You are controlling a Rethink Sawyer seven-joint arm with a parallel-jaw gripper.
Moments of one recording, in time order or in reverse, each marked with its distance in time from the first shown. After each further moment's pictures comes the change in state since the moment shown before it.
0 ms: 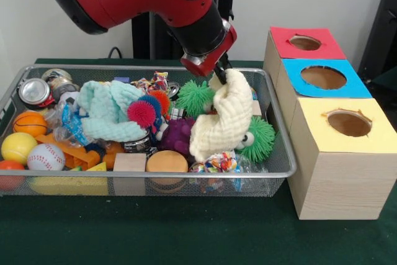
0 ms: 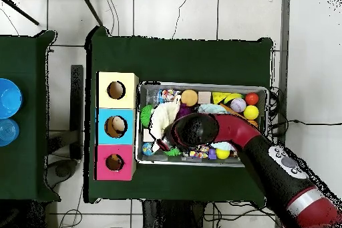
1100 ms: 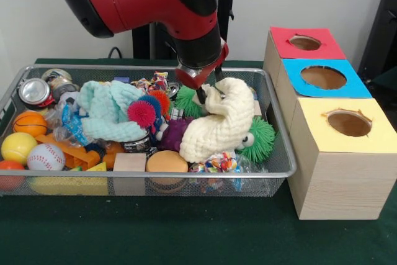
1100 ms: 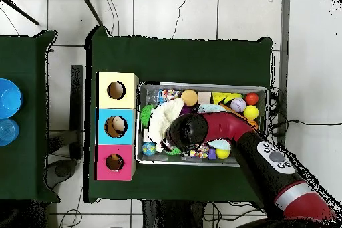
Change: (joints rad) arm 0.112 -0.017 -0.124 -0.068 -0.077 0.000 0.000
